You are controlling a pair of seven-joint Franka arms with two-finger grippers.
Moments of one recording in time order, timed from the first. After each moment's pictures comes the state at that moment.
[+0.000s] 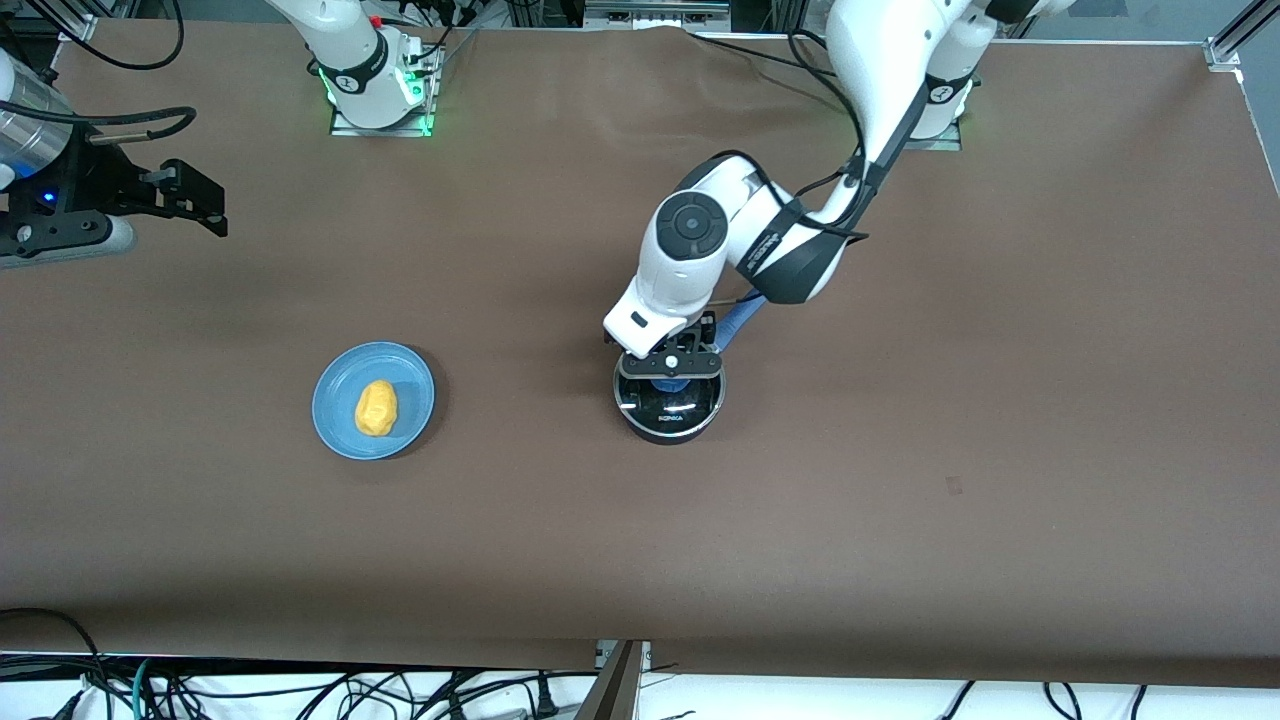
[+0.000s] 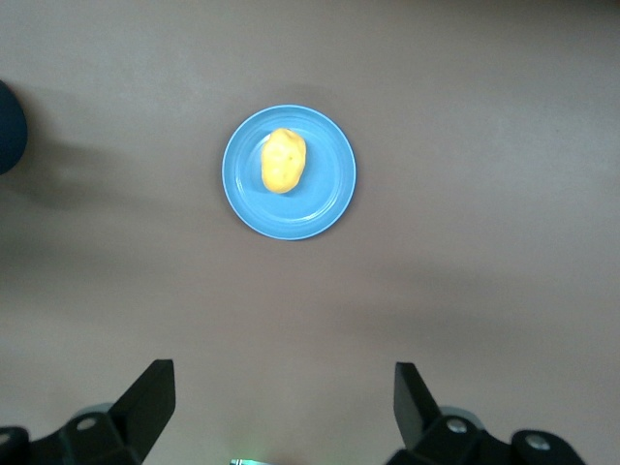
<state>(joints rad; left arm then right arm) -0.59 0.71 -0.16 -1.37 0.04 2.13 -0.78 0.04 0.06 0.08 -1.48 -0.03 1.48 -0.05</state>
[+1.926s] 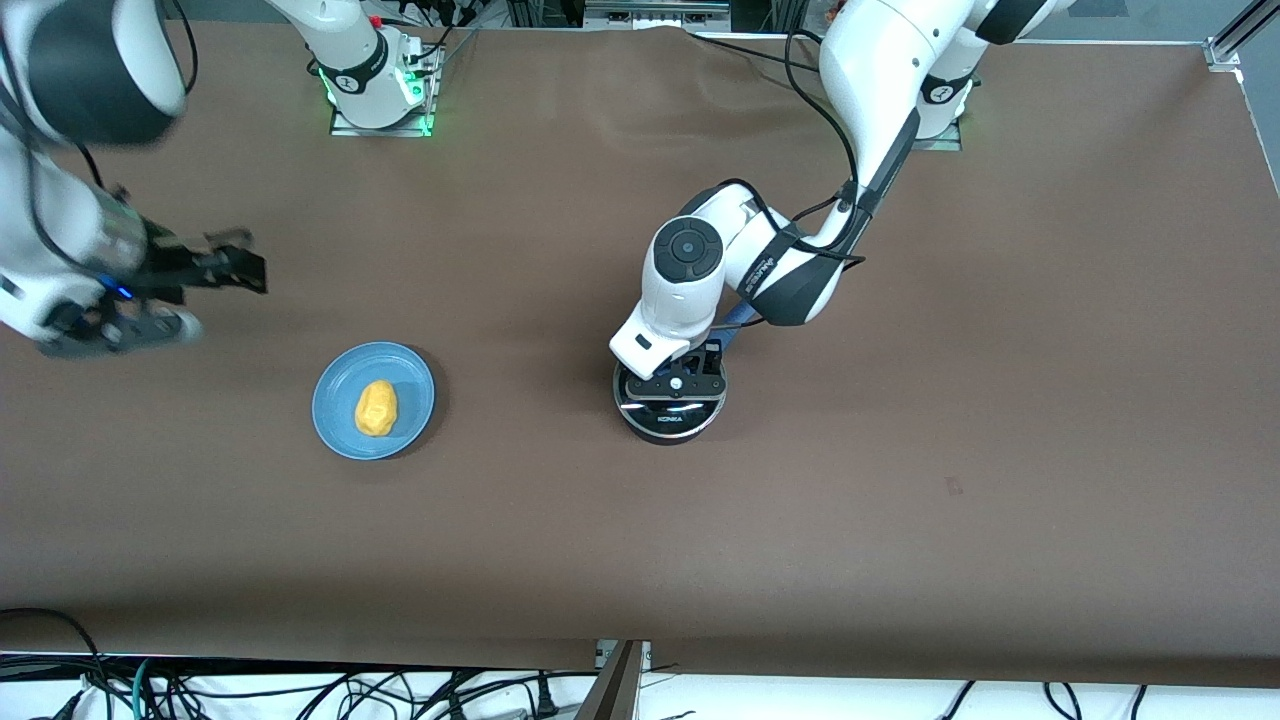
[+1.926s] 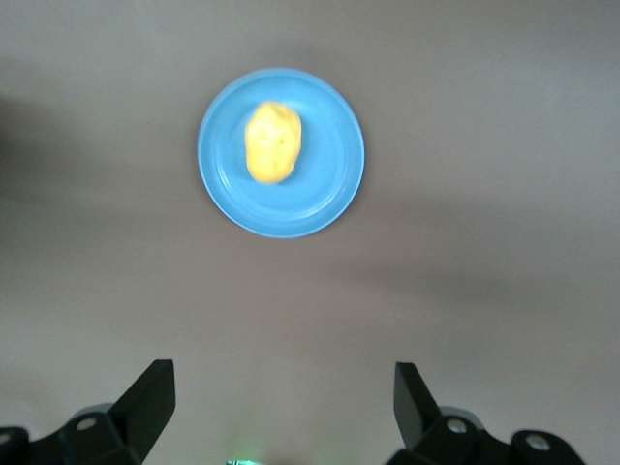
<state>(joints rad) -0.58 0.75 -0.14 -1.34 0.09 2.15 -0.77 0.04 0.27 0.07 -1.49 -0.04 1.53 -0.05</state>
